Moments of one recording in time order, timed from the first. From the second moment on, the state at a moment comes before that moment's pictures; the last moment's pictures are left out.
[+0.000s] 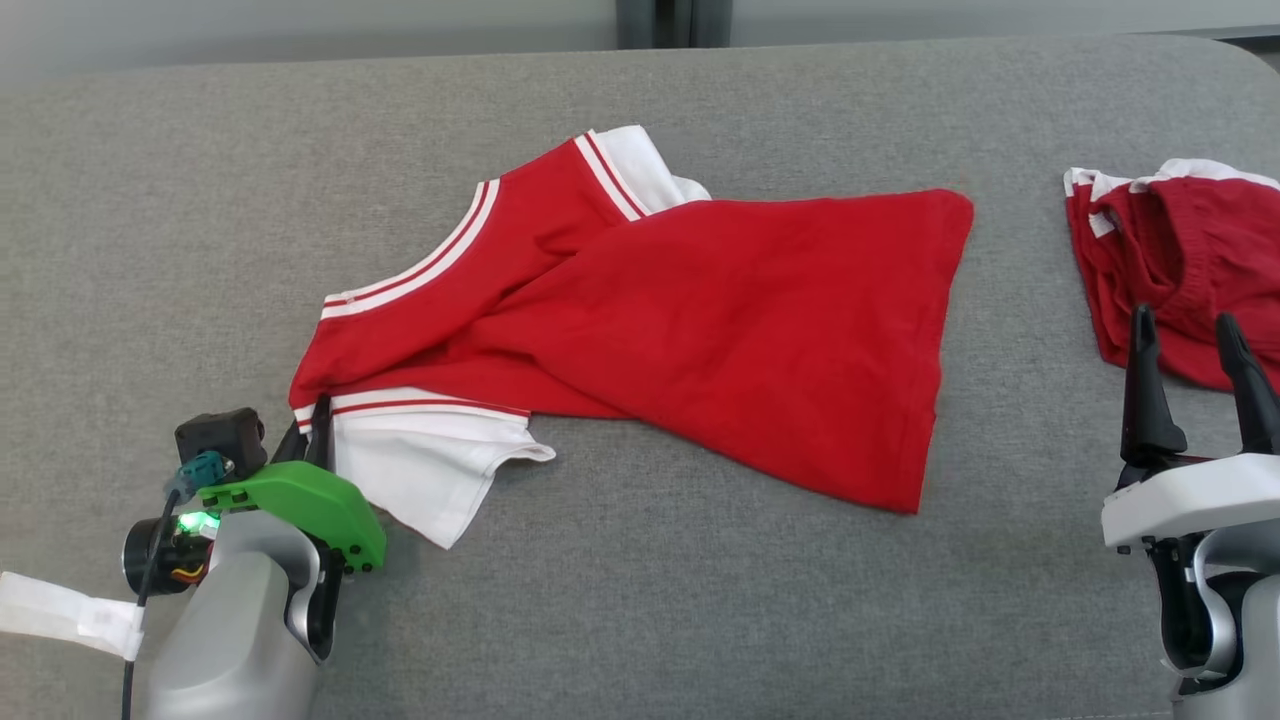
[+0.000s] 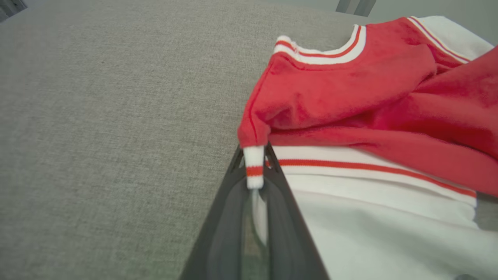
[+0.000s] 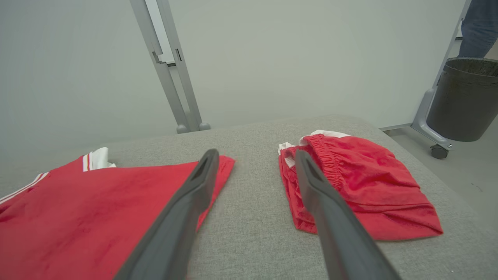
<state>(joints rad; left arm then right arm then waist) -0.56 0.16 -0.23 0.96 -0.45 -0.06 -0.25 -0.12 -0.05 -0.24 -0.06 0.17 0.13 0.00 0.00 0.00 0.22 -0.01</state>
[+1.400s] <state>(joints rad) -0.17 0.07 -0.20 0.36 -0.40 0.02 -0.26 -0.41 -0.15 -0.03 0.64 0.18 0.13 0.18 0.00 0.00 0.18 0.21</state>
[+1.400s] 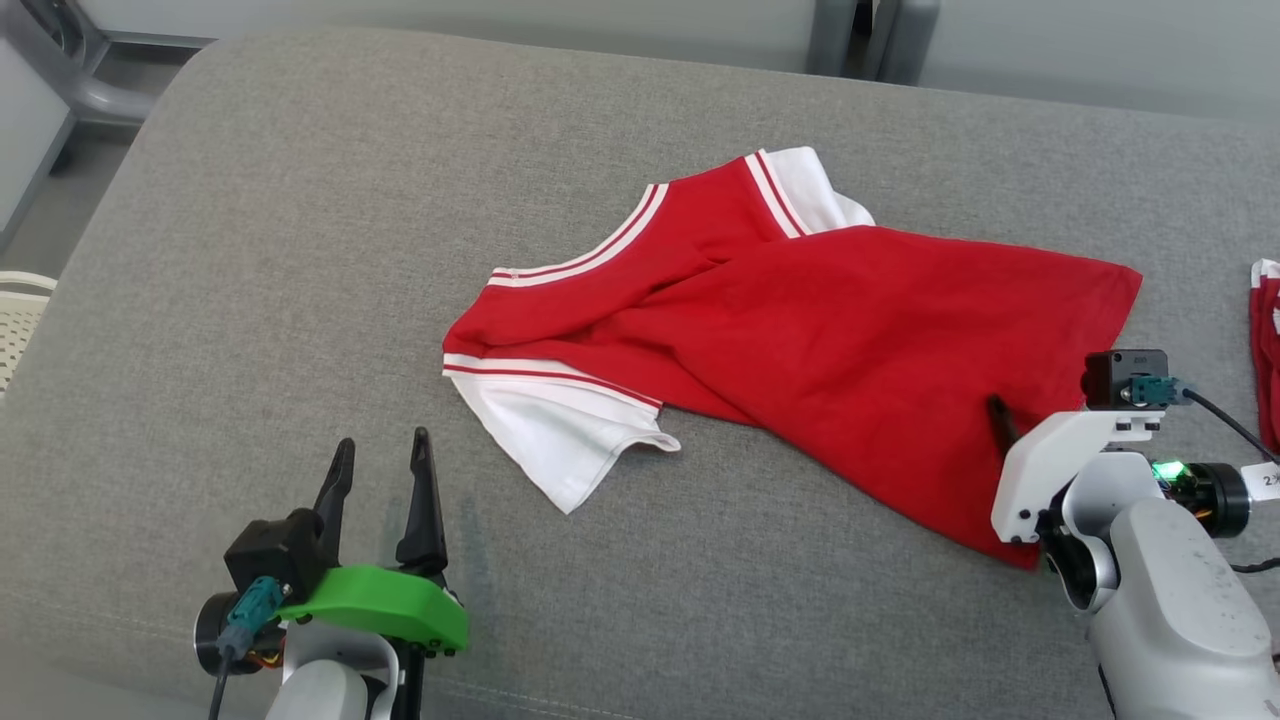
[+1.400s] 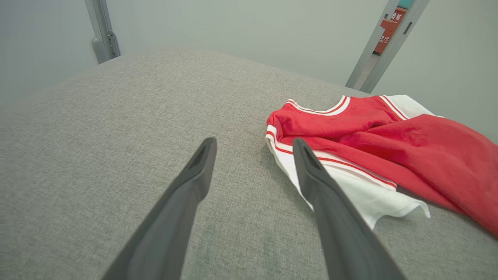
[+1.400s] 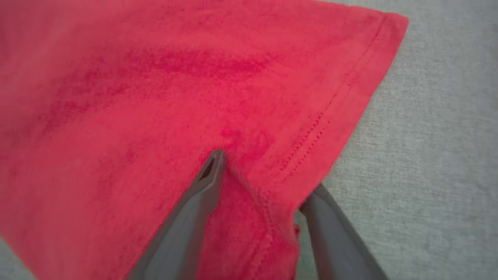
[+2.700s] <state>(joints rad) -0.13 0.08 -0.22 0.29 -0.43 0.05 -0.25 -0.37 -0.18 0.03 0.16 0.21 0.13 0.25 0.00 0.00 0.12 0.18</state>
